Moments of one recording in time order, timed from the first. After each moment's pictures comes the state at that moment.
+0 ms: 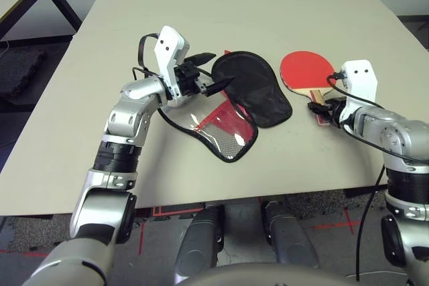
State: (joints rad) left arm -0.64 0.47 -0.04 0.16 -0.28 0.30 -0.83; right arm -0.50 -0.48 -0.09 -0.18 0.33 1.19 0.21
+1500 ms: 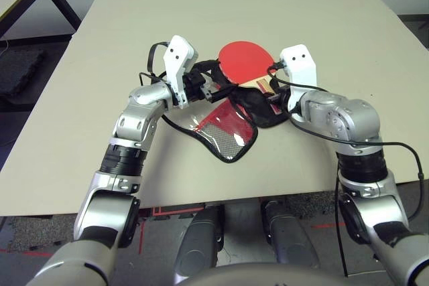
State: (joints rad) left arm -0.62 0.45 -0.06 0.18 -0.27 0.27 -0.82; right arm -0.69 -0.24 0.12 -0.19 0.26 1.28 0.18
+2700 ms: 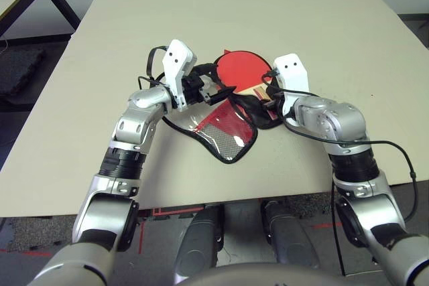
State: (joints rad) left arm -0.60 0.45 -0.06 0.17 -0.27 0.27 -0.81; right arm -0.68 -0.22 0.14 -0.10 0.22 1.21 0.22
